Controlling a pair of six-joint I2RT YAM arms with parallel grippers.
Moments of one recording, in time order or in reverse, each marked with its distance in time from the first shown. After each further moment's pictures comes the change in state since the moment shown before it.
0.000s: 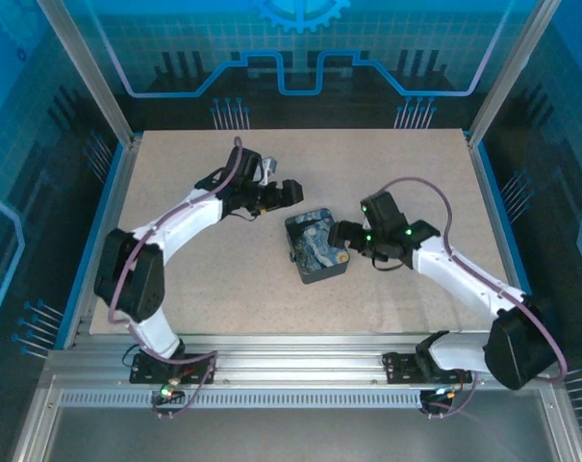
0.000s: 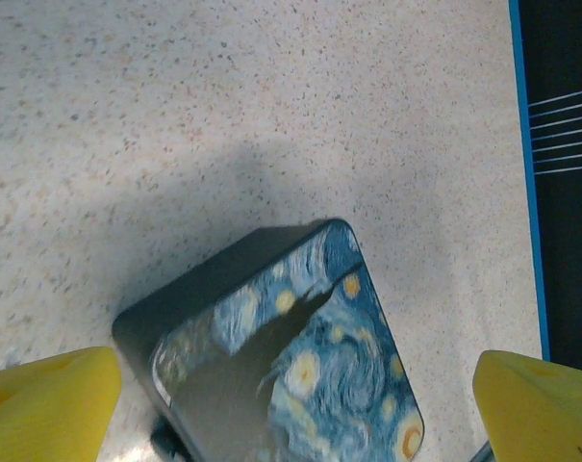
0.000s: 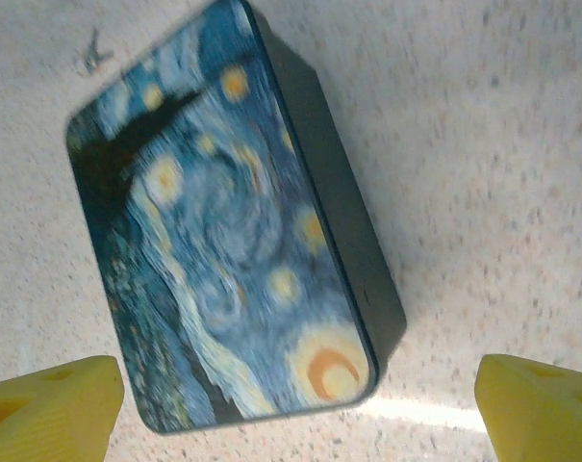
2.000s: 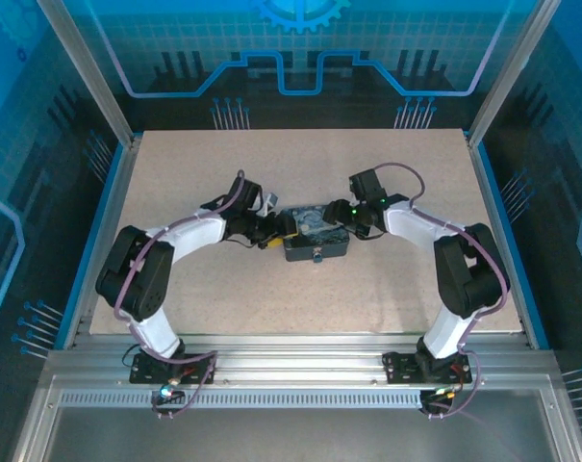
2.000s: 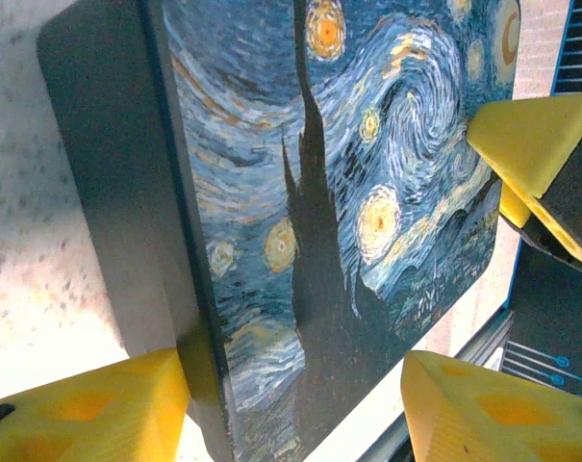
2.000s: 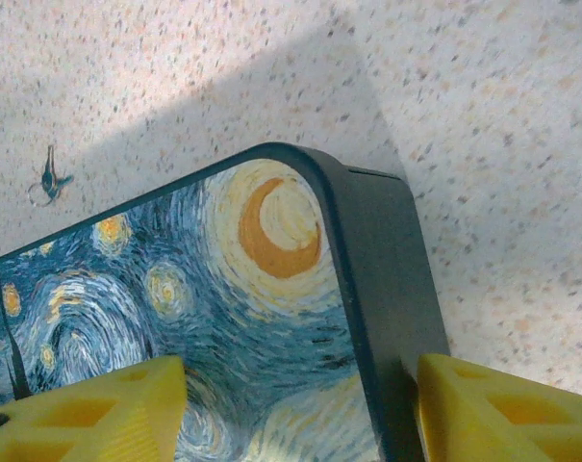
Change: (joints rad) left arm -0.013 -0.013 -0.271 0.132 0.170 -0.132; right arm -0.137 0.486 0.248 0.216 -0.116 -0.011
